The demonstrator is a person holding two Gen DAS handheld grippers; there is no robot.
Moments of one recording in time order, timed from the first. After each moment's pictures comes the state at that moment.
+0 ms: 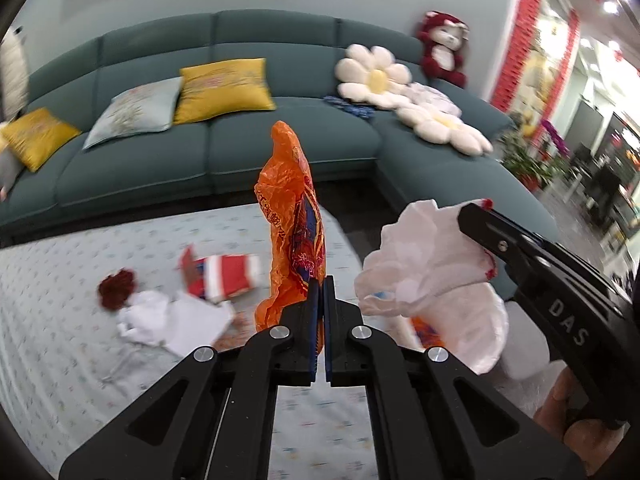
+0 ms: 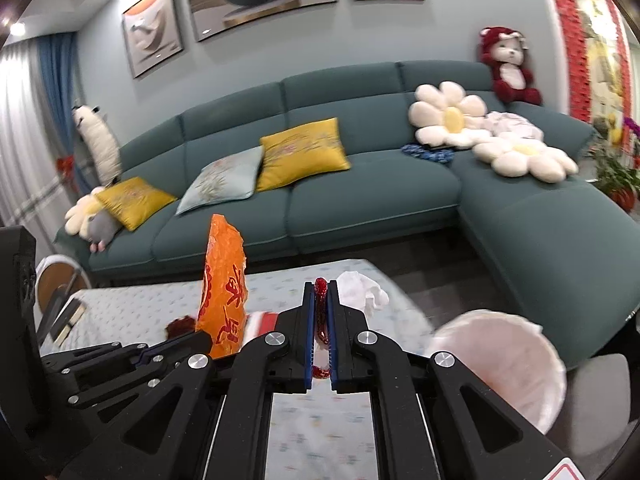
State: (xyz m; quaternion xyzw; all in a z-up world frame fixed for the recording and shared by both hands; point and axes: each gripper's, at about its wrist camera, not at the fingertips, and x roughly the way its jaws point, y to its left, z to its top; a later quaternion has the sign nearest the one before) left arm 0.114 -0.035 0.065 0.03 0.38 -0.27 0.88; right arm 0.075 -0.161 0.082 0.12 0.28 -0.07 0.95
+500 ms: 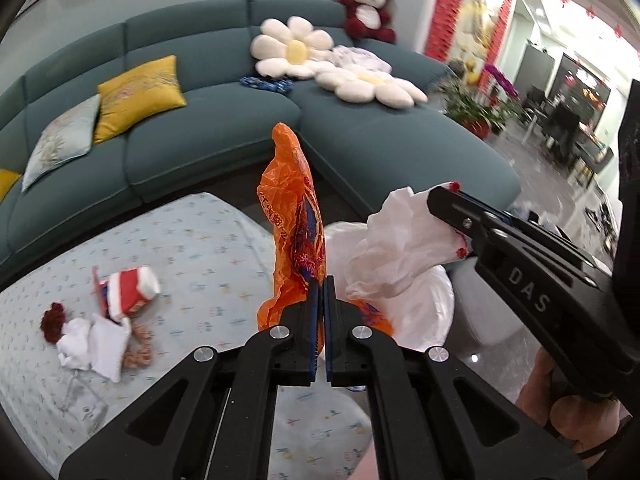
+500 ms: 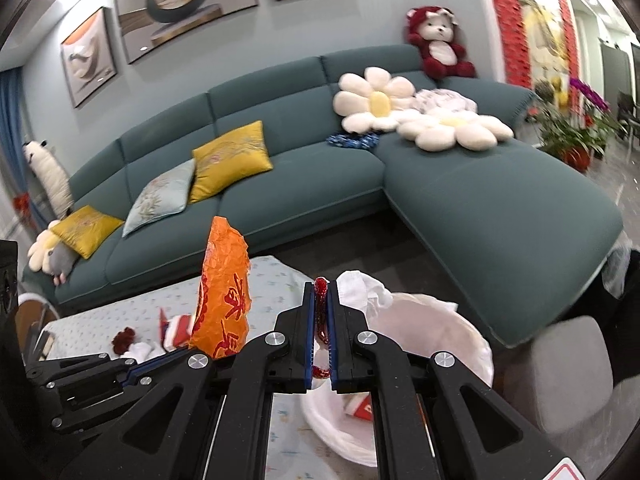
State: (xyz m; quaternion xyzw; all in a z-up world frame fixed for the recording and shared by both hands) left arm 0.080 -0.159 0.044 0.10 0.40 -0.36 0.84; right arm 0.030 -0.276 0.053 0.17 0.29 -0.16 0.93
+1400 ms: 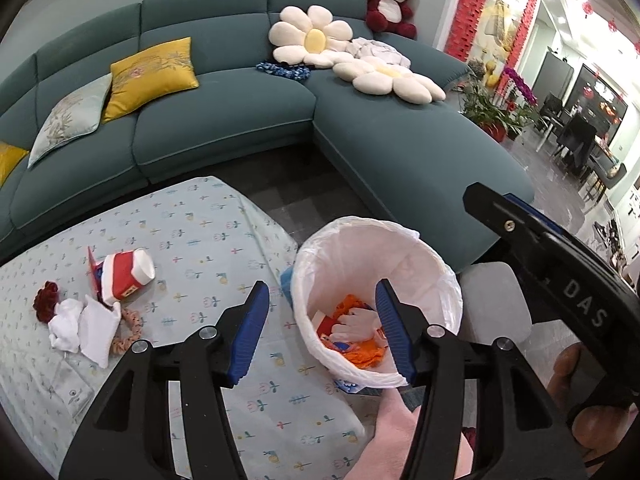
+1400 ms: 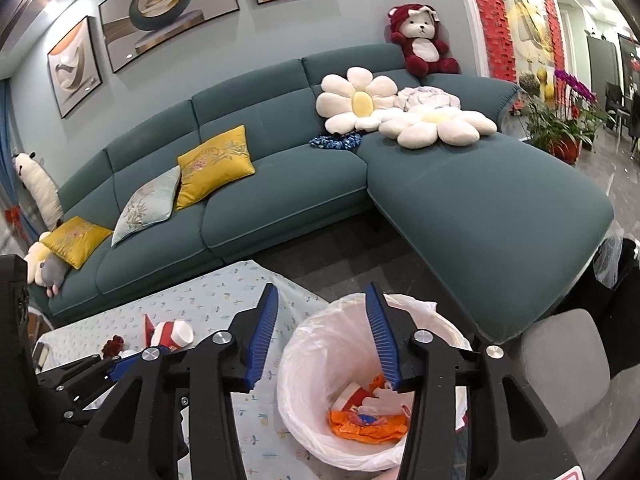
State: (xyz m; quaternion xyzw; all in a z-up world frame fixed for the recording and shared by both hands) left arm 0.094 -0.161 0.029 0.08 0.42 -0.32 0.84; right arm 0.025 -0.291 0.051 0.18 0.29 -0.17 0.93
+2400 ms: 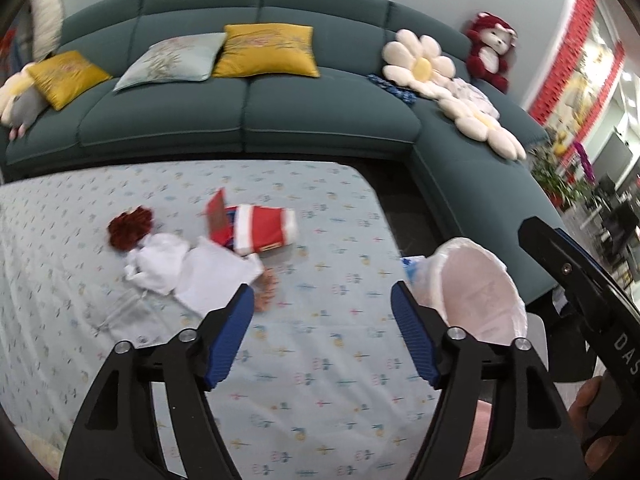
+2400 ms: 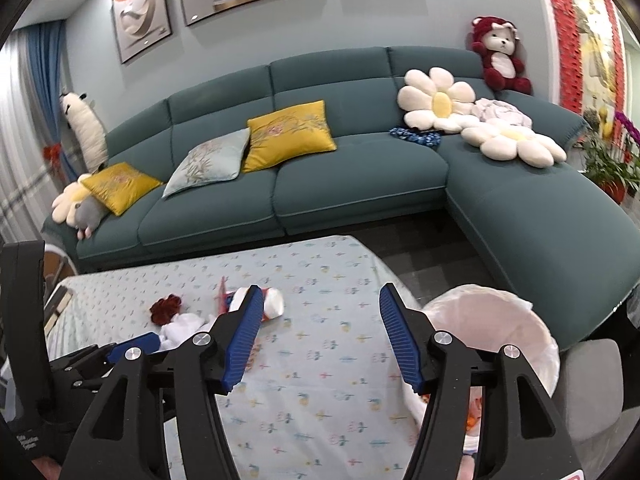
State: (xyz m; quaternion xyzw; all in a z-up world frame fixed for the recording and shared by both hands) left arm 0.132 0.022 0.017 -0.03 0.44 -0.19 0.88; right arm 0.077 -0.137 0.058 0.11 0.32 -0.08 0.94
